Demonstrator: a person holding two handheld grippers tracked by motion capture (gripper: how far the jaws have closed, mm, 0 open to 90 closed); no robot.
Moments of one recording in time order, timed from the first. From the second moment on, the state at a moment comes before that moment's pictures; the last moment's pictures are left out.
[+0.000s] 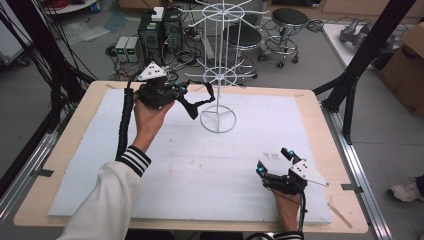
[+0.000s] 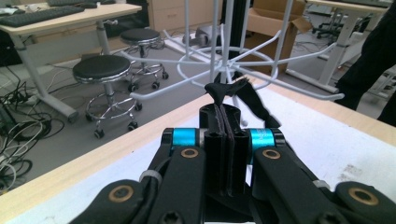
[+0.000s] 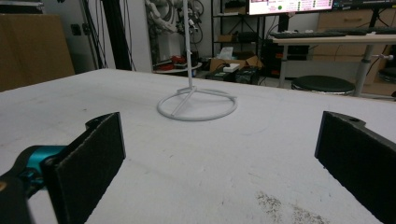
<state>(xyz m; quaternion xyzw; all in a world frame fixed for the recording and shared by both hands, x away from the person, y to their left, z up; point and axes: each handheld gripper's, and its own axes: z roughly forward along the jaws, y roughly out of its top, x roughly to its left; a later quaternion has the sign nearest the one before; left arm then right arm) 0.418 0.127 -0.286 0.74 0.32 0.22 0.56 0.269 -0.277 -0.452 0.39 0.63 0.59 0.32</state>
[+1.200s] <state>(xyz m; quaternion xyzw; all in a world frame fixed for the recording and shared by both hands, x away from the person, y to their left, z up) 0.424 0.108 -0.312 0.77 0.33 0.19 0.51 0.269 -0.278 -0.452 0.39 0.63 0.59 0.32</state>
